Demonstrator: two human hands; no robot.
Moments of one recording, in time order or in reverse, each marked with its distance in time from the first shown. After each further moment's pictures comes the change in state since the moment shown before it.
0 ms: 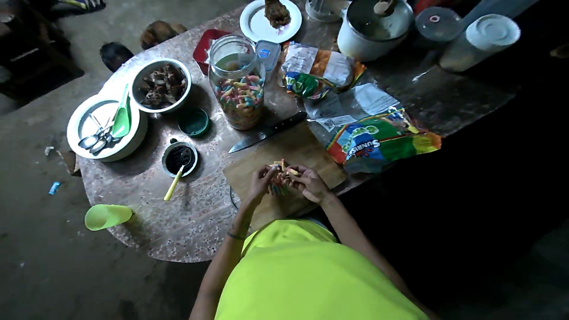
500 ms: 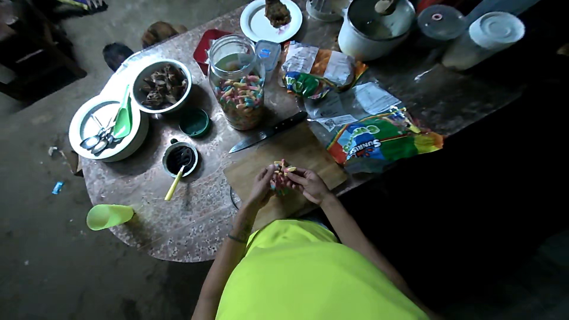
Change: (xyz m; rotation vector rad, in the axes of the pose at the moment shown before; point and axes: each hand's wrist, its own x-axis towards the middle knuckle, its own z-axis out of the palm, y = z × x) left_hand -0.011 0.008 0.012 -0.335 -0.036 -0.209; right_hand -0.002 0.000 0.003 -0.126 0.022 -0.017
